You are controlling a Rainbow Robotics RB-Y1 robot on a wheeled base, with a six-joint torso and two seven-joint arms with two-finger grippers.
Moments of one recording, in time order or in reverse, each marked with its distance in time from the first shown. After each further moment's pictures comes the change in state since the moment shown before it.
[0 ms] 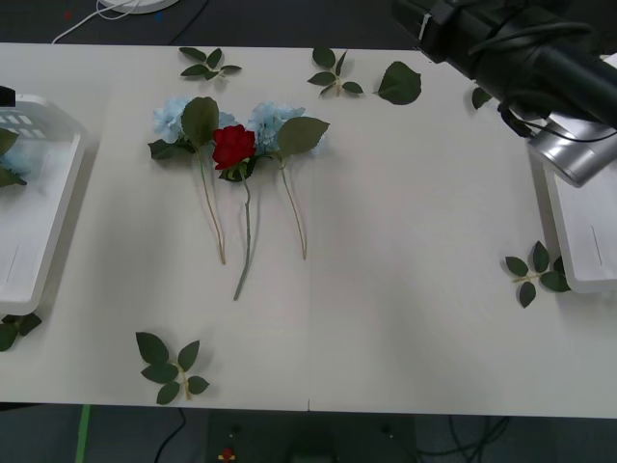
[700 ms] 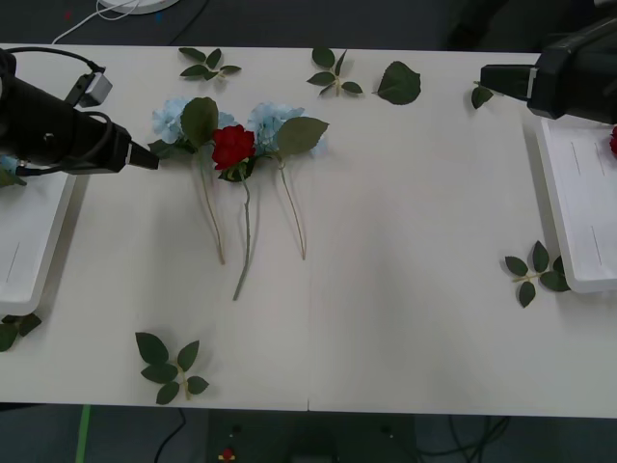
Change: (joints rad) right arm 0.391 -0.141 -0.552 -0.395 -0.887 0.609 0.815; left arm -0.122 0.000 -0.683 -0.001 0.069 -0.241 0.536
